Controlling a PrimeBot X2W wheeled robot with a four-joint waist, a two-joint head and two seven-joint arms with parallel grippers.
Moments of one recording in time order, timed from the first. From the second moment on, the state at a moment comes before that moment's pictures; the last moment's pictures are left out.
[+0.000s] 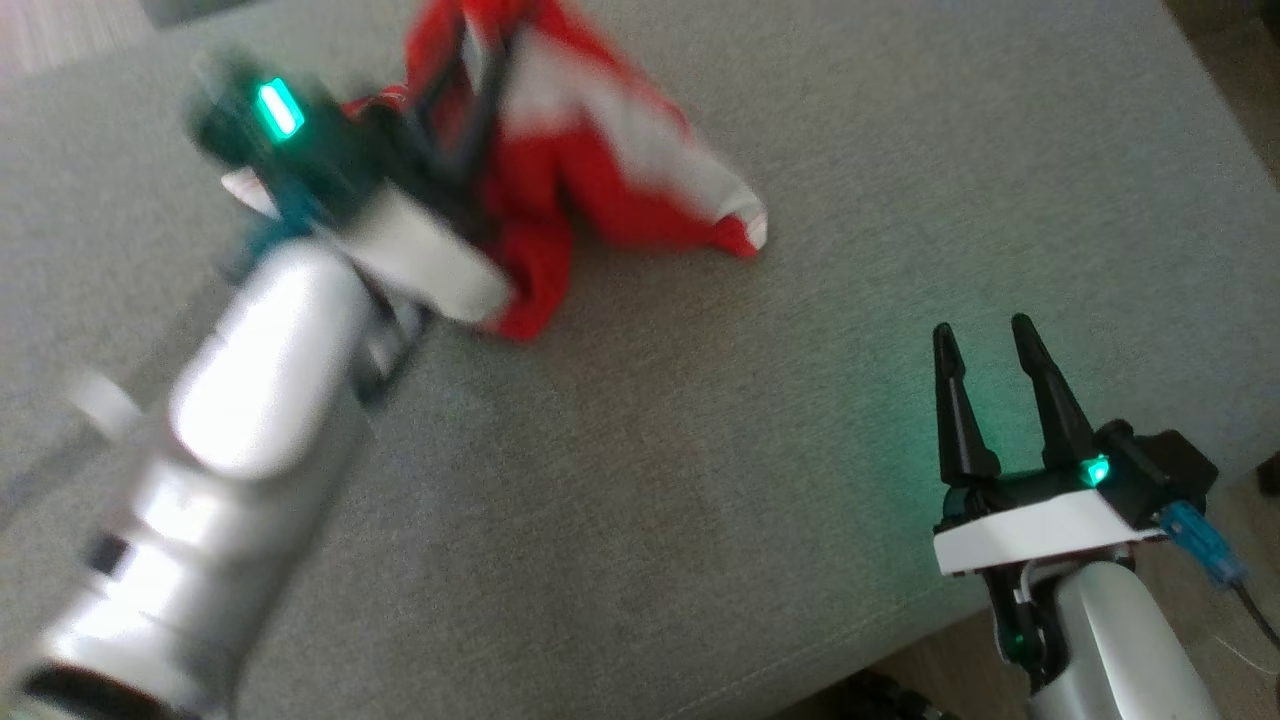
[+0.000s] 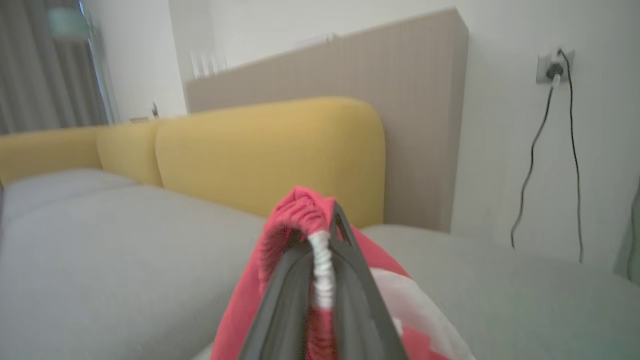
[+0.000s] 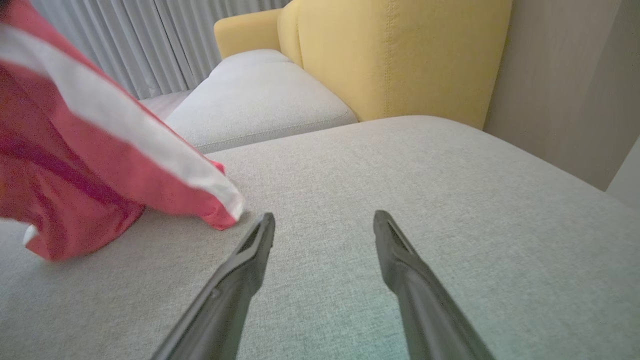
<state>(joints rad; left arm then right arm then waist) -0.86 0.27 -0.63 0.41 -0.39 -0.12 -0.19 -0.14 -0.05 0.10 0.24 0.21 0.13 -0.26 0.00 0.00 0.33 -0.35</state>
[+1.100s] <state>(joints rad) 0.07 0.07 -0.26 -0.03 -0.11 0.16 -0.26 0.03 -0.04 -0.04 0.20 0.08 0.13 -0.26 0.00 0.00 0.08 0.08</state>
